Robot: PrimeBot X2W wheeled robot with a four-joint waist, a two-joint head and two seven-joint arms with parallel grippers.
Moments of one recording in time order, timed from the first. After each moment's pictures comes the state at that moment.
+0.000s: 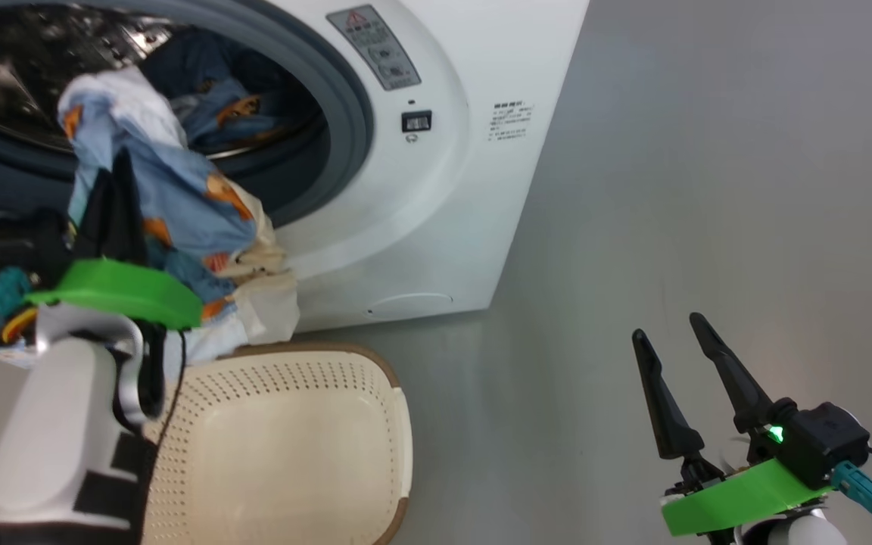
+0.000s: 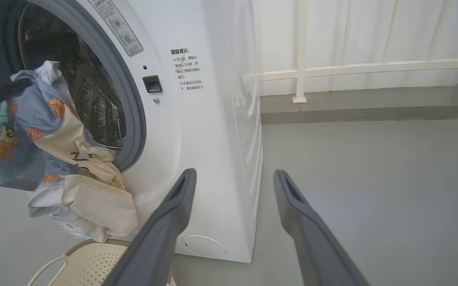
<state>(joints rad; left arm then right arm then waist) -0.61 0.14 -0.14 0.44 -0.35 -0.01 -0.25 -0.05 -0.09 0.10 -0.01 0.23 0.13 -0.26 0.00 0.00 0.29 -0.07</state>
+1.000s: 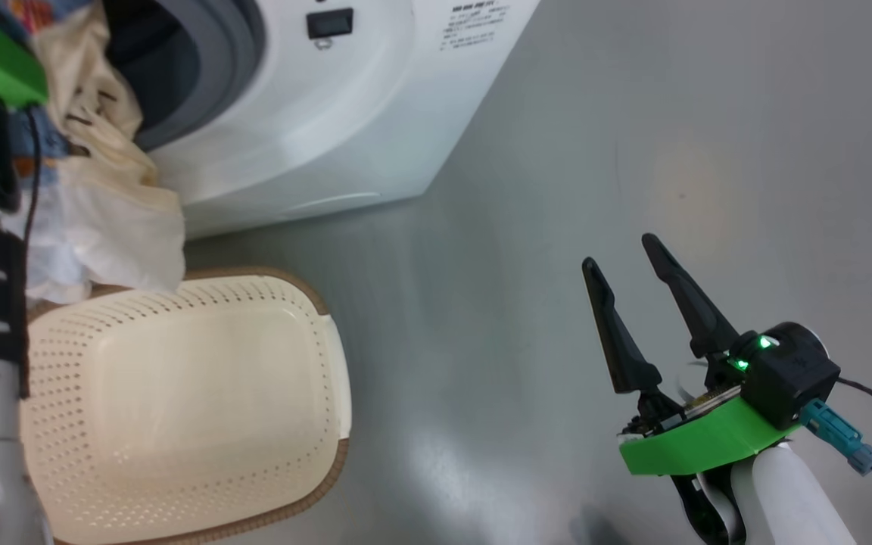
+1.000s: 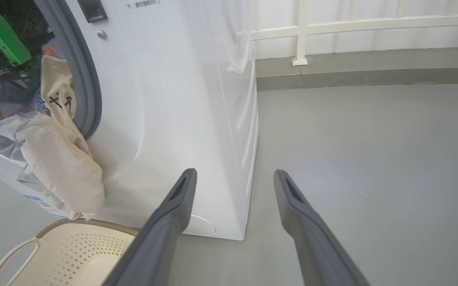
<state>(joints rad) -1.09 0.20 -0.02 0.71 -0.20 -0.06 -0.26 -0.22 -0.07 0.18 -0.01 0.22 0.13 -0.26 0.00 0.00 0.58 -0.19</state>
